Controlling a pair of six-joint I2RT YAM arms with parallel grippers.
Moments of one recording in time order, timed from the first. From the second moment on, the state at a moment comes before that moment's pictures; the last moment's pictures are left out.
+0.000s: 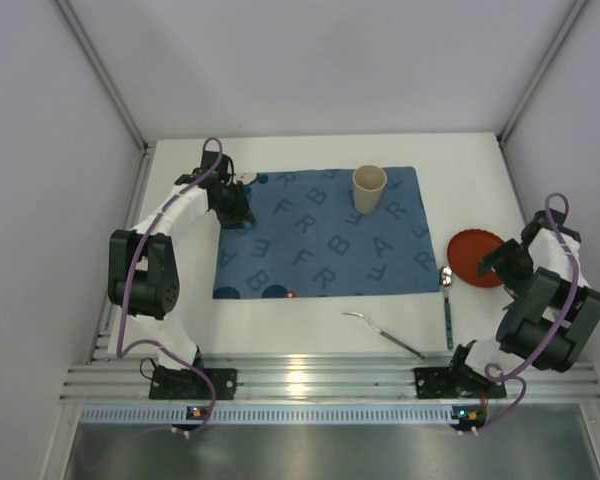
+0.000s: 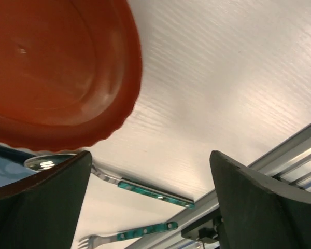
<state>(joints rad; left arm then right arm) -0.16 1.79 1.36 -0.64 0.18 -0.47 -0.50 1.45 0.96 -0.93 0.05 0.51</state>
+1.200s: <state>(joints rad) -0.16 1.87 1.36 -0.61 0.25 -0.49 -0.63 1.62 0.90 -0.32 0.02 0.54</state>
